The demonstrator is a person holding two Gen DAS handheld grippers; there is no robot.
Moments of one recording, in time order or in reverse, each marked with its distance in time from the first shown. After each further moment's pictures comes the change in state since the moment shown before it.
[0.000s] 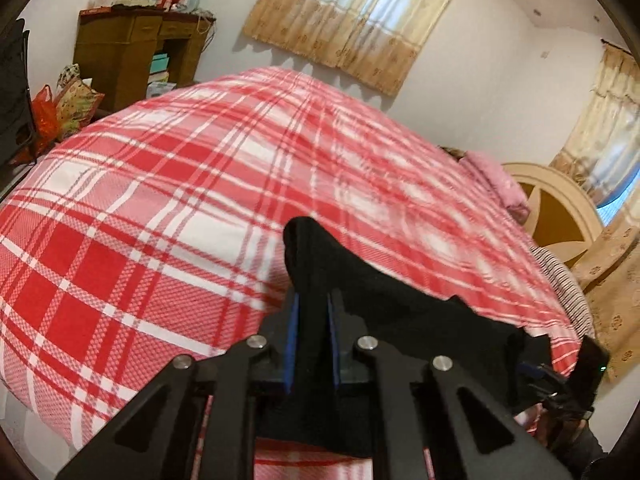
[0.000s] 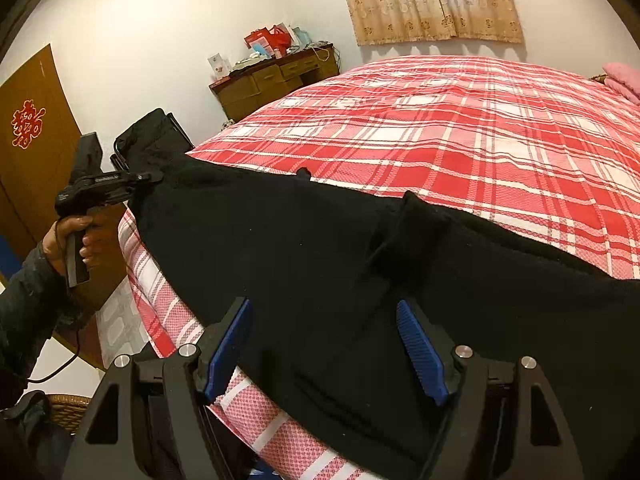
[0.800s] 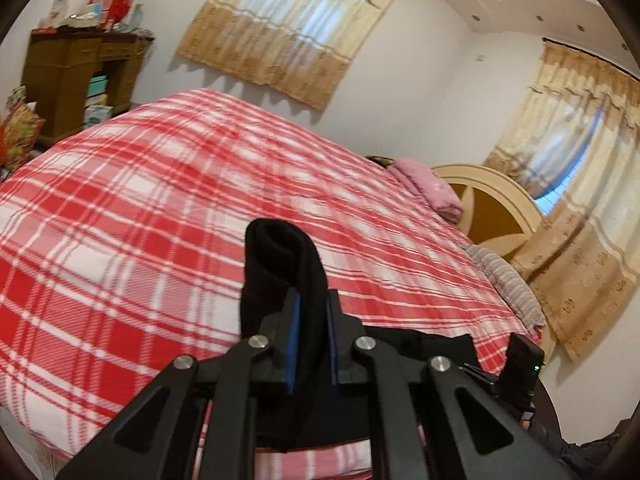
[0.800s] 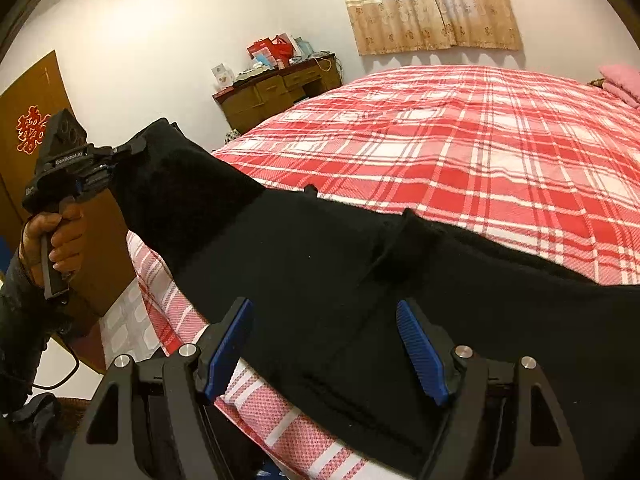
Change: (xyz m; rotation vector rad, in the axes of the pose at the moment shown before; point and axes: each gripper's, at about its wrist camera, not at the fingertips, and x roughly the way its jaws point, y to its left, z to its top) left arm -0.024 -0.100 0.003 0.079 -0.047 -0.229; right arm -0.024 0.002 0.005 0.003 -0.053 0.008
